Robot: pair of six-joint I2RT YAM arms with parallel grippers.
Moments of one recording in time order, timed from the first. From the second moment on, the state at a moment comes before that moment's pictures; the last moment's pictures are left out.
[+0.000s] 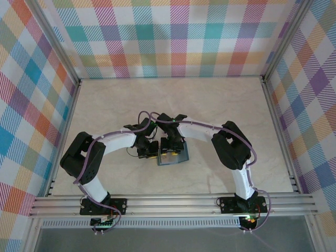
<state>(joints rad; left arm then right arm) -0.58 1.69 0.93 -0.58 0.28 -0.68 0.86 2.04 1.48 -0.90 -0.20 0.74</state>
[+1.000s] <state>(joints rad) -0.58 1.69 0.93 -0.58 0.28 -0.68 0.85 2.03 1.49 -1.11 0.04 0.70</state>
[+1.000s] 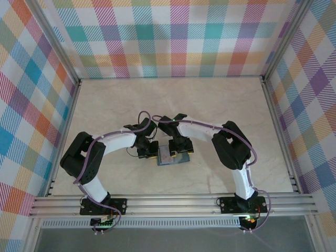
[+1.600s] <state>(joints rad) -0.58 1.69 0.94 -0.60 0.27 -0.68 0.83 1.98 1.44 -1.10 0.03 0.70</state>
